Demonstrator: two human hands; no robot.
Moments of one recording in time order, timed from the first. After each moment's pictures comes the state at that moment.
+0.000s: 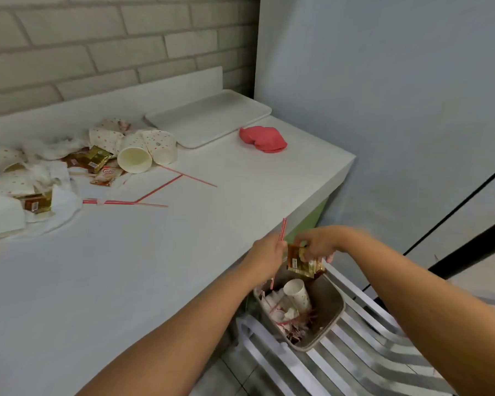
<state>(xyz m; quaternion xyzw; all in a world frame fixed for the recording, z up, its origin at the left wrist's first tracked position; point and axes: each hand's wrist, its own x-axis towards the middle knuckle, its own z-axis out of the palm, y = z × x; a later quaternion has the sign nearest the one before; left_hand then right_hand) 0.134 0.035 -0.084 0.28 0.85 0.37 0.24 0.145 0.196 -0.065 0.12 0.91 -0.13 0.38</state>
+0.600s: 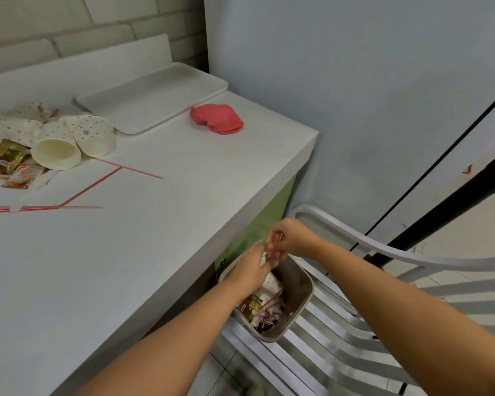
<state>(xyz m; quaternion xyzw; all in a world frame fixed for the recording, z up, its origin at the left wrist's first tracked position) 0.144 0.102 -0.176 0.28 0.83 0.38 0.30 0.169 0.235 -0.121 0.15 0.90 -0.38 0.18</state>
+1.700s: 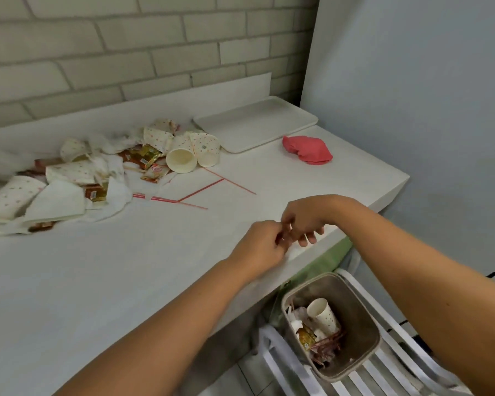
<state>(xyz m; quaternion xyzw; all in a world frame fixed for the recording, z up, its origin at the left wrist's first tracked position) 0.093 -0.019 -0.050 0.27 0.90 0.33 0.09 0.070 0.111 0.012 -0.03 0.92 -0.09 0.37</state>
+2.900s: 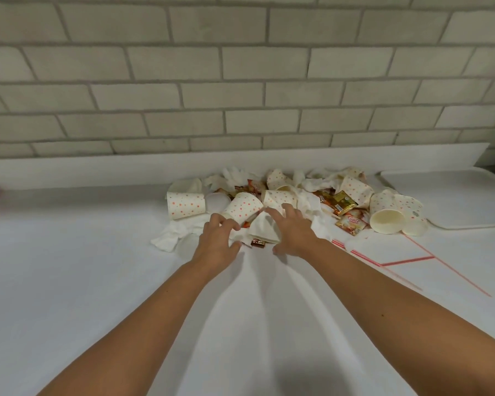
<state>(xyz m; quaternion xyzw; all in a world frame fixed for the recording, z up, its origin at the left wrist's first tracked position) 0.020 -0.436 -0.047 -0.06 0.96 0.26 -0.10 -0.059 -0.273 -0.032 -0.24 0.97 -0.06 0.05</state>
